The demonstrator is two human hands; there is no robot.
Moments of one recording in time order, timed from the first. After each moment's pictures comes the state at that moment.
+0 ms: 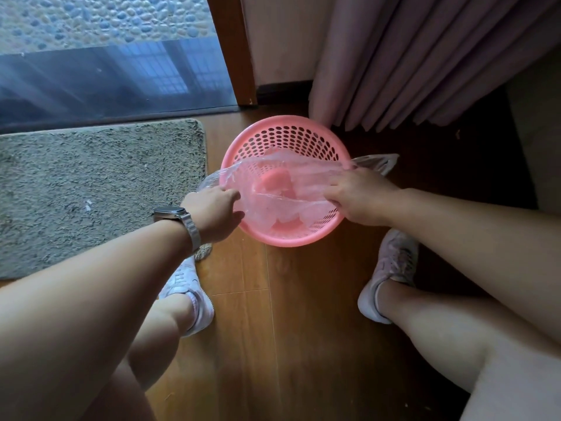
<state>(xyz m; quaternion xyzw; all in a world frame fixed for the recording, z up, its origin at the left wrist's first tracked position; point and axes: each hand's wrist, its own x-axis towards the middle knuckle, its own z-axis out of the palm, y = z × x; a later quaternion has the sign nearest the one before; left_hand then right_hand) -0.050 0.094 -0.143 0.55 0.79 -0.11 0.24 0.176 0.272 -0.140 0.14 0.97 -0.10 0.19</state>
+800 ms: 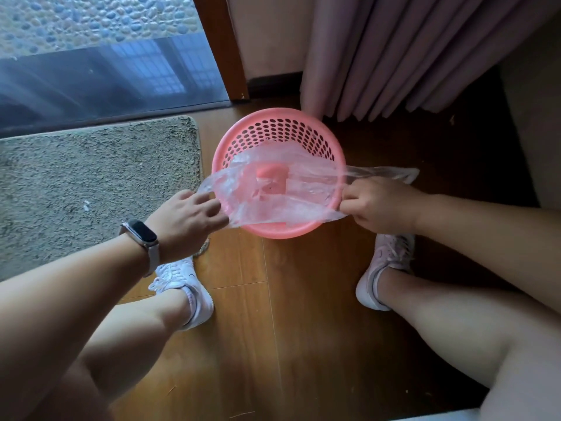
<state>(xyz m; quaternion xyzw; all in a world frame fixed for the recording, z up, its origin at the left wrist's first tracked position) -0.065 0.045 -0.137 0.81 0.59 -0.05 0.03 0.243 0.276 -0.147 0.01 0.99 -0.13 0.07</state>
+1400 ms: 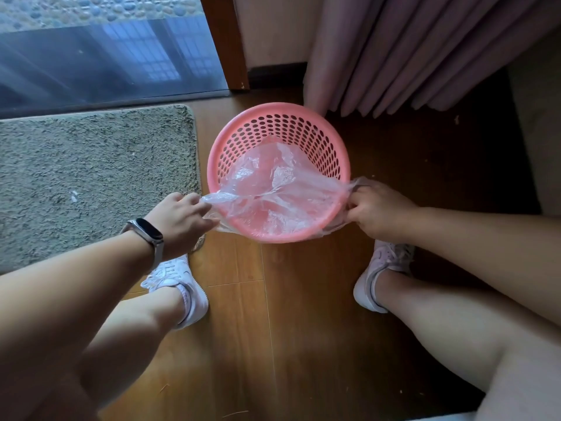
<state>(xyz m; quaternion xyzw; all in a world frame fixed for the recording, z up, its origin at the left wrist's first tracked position) -0.084 0.034 -0.179 0.79 0.59 -0.10 0.08 0.241 0.270 -0.186 0.09 0.98 -0.08 0.17</state>
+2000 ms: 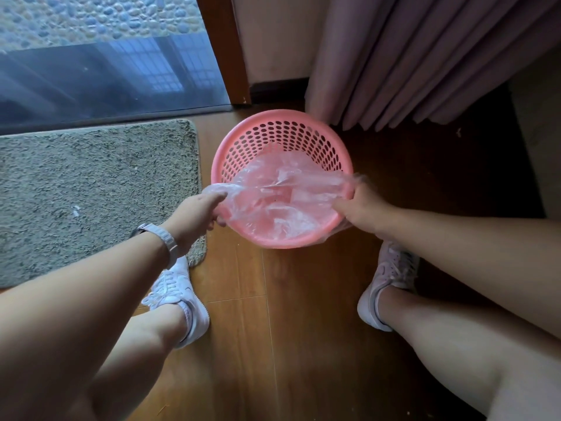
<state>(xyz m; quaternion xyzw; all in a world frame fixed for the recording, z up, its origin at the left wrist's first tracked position) -0.061 0.090 -0.169 0.14 0.79 0.32 0.51 0.186 0.267 -0.180 0.56 0.65 -0.52 0.03</state>
